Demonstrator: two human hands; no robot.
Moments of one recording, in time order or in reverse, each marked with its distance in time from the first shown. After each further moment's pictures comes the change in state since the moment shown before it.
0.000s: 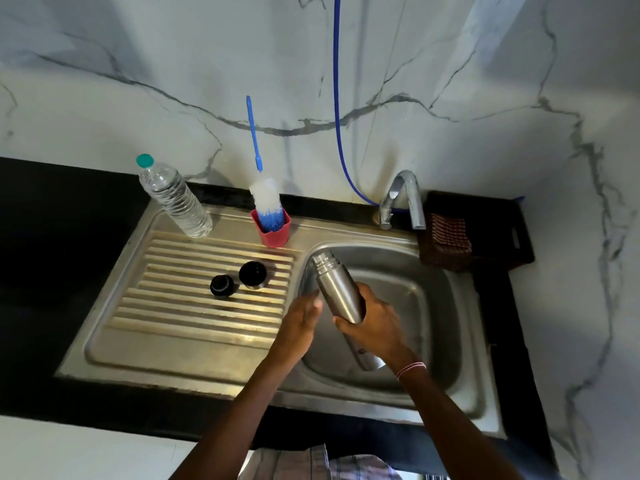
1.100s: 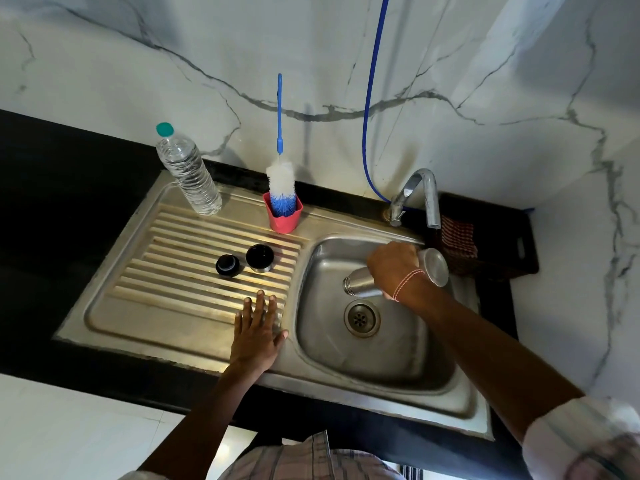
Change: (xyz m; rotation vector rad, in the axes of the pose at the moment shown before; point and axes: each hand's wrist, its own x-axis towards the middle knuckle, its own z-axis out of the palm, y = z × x) left_hand -0.007 -0.125 -0.032 0.890 0.093 -0.054; right_hand 0.055 -0.085 -0.063 -1.335 -0.303 -0.108
